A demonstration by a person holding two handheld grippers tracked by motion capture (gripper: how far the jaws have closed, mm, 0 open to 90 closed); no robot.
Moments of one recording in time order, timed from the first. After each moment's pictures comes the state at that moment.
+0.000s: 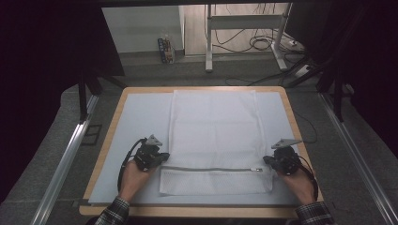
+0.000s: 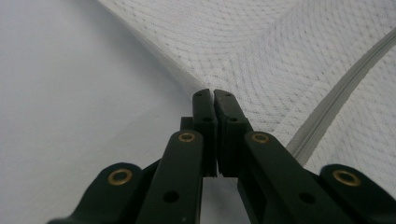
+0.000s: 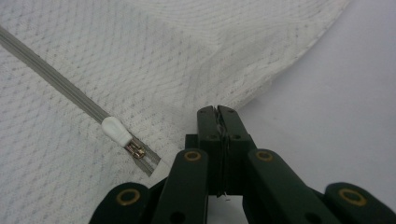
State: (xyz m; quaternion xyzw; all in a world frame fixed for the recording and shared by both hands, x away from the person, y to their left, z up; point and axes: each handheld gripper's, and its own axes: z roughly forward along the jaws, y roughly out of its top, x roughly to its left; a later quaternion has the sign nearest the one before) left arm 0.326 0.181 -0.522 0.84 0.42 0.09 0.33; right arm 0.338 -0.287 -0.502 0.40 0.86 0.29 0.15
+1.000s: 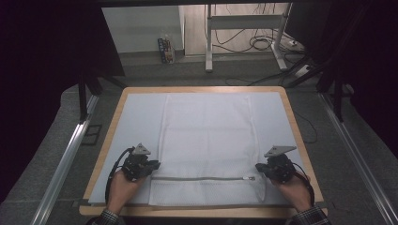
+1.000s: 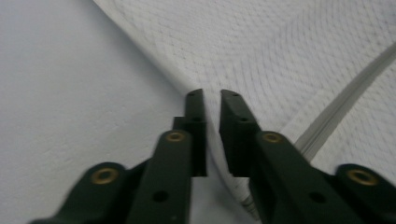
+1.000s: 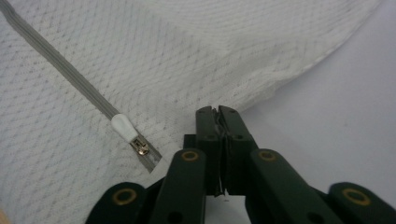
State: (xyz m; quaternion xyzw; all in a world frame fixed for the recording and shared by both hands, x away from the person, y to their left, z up) left arm 0.292 0.206 -0.524 0.83 0.43 0.10 0.33; right arm 0.313 -0.266 -0.499 0.35 0.87 0.30 0.13
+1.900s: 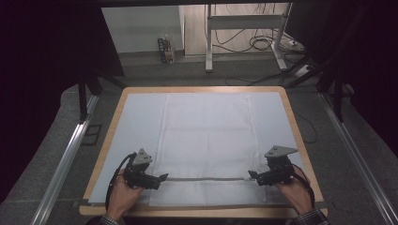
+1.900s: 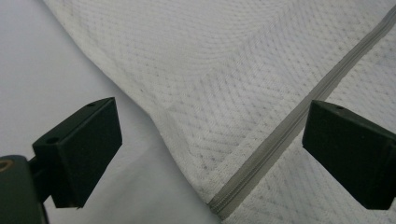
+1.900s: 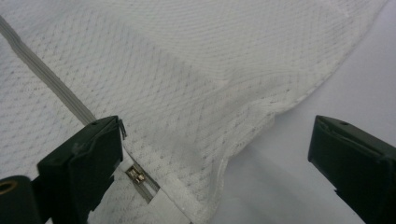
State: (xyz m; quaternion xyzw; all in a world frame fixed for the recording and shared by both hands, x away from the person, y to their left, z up) left arm 0.269 0.195 -0.522 0.83 0.39 0.15 0.36; right arm 0.312 -0.264 -0.502 0.34 0.86 0.35 0.15
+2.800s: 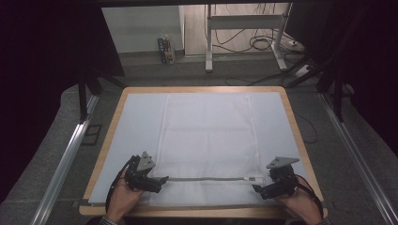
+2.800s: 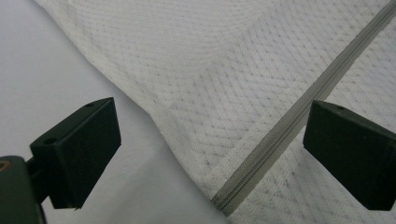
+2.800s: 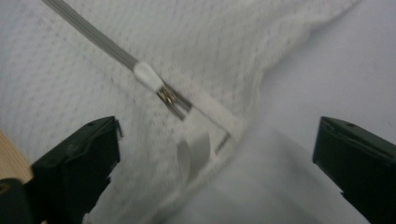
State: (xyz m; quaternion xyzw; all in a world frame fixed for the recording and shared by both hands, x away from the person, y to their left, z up) left arm 0.262 0.186 -0.525 0.85 0.36 0.19 0.33; right arm 0.280 -0.272 -0.509 0.37 0.87 0.29 0.12
